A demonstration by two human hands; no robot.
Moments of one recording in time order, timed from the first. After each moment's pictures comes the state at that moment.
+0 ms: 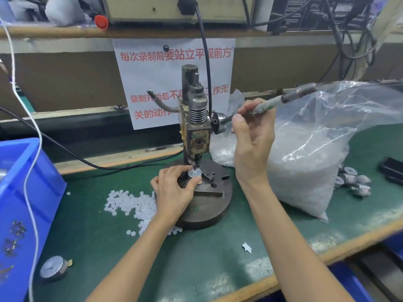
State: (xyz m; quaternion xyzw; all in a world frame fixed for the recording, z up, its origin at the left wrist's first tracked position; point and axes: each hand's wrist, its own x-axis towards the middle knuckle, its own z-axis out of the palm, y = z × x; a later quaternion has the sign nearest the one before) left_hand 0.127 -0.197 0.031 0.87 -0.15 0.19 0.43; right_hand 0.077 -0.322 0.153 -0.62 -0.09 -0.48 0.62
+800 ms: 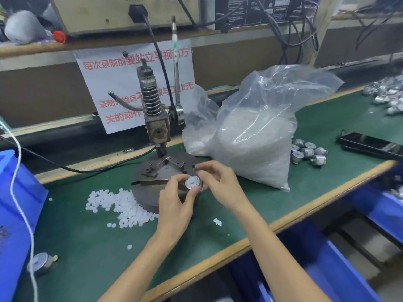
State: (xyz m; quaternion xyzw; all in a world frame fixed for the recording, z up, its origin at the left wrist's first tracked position) left_hand 0.025 -0.223 0.049 0.81 -0.24 0.12 0.52; right_hand -0.001 -0.352 0.074 -0.75 0.06 -0.18 0.63
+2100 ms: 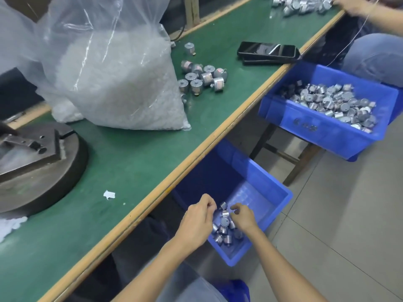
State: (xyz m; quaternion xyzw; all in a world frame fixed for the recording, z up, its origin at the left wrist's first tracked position) left_hand -0.120 -0.355 -0.073 0.80 -0.43 -0.30 0.28; right_hand -0.222 -0.484 -0.220 -0.70 0.54 0.06 0.46
